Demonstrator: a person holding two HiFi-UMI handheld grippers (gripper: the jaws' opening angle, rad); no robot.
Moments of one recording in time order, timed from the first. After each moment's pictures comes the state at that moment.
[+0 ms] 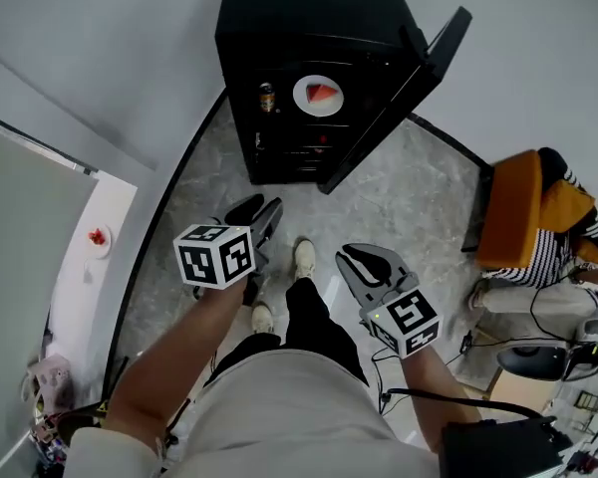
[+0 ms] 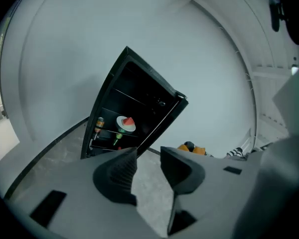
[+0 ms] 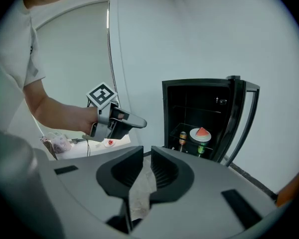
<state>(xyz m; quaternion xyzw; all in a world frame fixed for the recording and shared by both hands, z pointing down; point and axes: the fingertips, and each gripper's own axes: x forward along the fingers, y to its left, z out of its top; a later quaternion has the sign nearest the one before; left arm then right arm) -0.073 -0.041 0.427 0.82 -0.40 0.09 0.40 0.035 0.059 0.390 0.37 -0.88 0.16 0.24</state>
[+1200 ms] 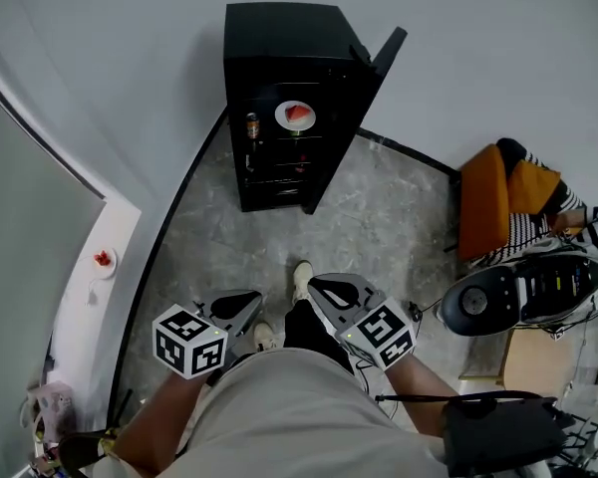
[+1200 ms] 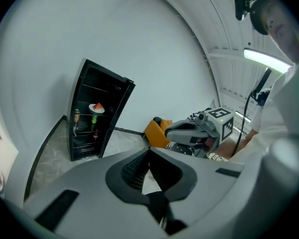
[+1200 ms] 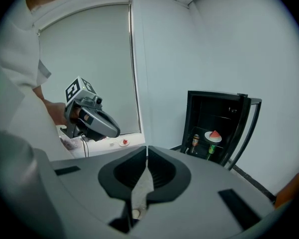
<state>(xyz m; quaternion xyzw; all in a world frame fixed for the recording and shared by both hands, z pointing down) -0.131 0.235 0.358 0.91 -0.22 0.15 0.32 -0.050 0.230 0.349 0.36 -0.89 0.12 0.24</state>
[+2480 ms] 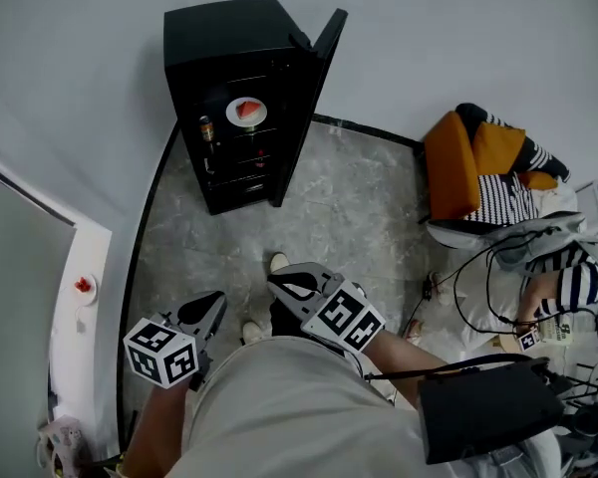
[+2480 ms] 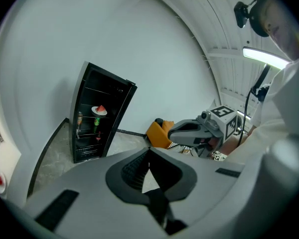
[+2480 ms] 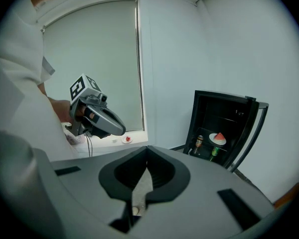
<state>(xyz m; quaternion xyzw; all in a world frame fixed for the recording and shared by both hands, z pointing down) -0.142 0.225 0.358 0.91 -0.23 0.15 0.31 -0.067 0.229 0.347 0.33 -0.90 0.11 0.26</state>
